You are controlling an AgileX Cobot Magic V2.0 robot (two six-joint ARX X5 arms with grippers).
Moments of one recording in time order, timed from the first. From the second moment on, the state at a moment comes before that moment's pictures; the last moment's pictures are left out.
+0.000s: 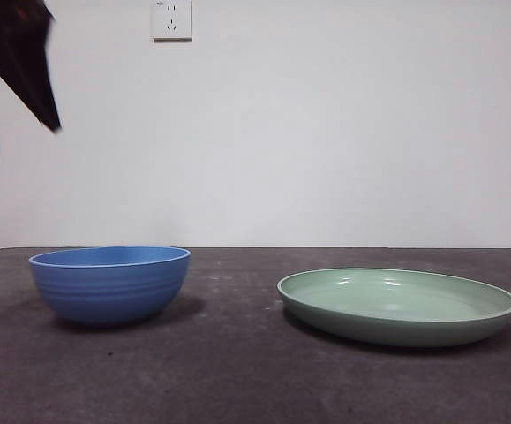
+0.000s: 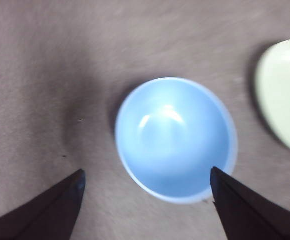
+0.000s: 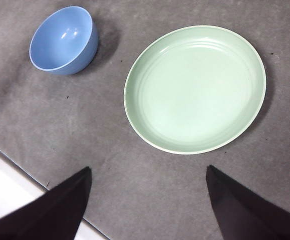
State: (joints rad) left arm -0.20 1.24 1.08 -0.77 0.23 -0.02; right arm 0.09 0.78 0.92 -1.03 -0.55 -0.05
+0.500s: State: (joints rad) left arm -0.23 1.59 1.16 -0.66 0.18 -0.02; right arm 0.09 0.78 0.92 -1.02 -0.55 -0.05
